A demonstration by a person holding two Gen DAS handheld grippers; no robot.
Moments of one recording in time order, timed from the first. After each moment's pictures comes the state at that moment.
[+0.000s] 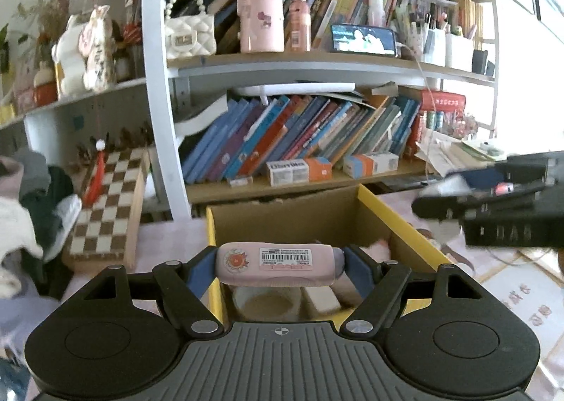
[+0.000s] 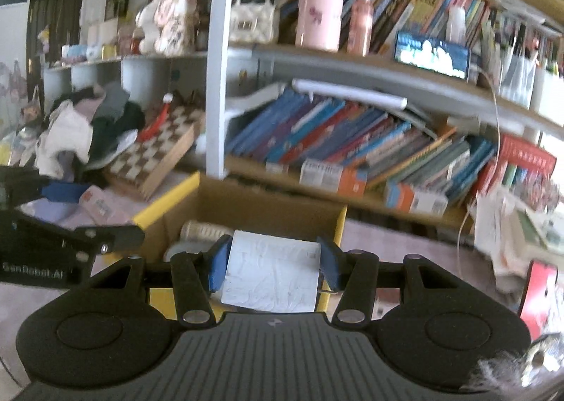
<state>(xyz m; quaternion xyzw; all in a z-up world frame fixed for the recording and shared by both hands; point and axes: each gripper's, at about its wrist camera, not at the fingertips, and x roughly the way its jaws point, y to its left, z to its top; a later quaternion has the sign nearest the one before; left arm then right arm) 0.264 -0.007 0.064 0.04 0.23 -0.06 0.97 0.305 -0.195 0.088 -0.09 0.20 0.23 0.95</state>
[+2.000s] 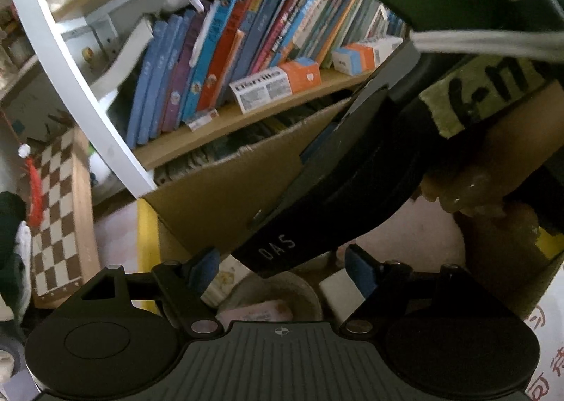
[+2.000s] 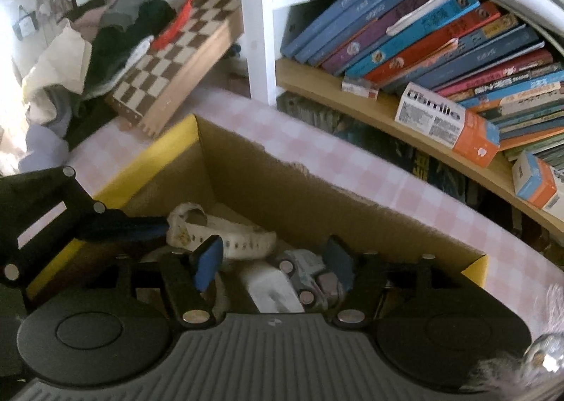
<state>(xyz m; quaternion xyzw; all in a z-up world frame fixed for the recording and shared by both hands) 0.393 -0.056 0.009 0.17 0.38 -0.07 0.91 0.500 -0.103 0.023 -0.13 0.39 0.35 0.84</state>
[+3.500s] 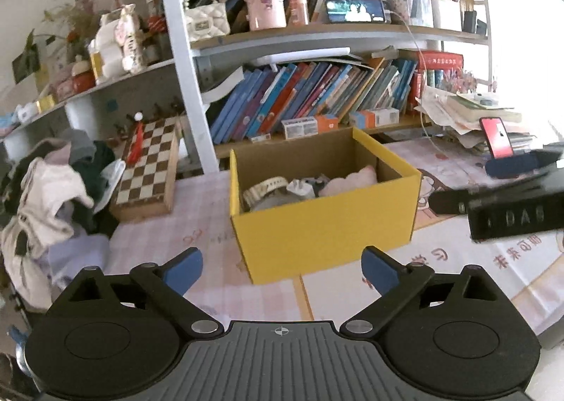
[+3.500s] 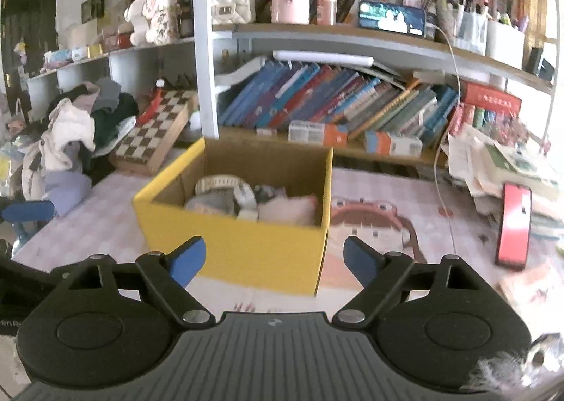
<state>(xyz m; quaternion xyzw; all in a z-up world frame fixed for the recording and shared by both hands) 0.135 -0.025 0.046 0.08 0.26 -0.01 0.96 0.191 -0.213 0.063 -0.05 0.26 0.18 0.95</state>
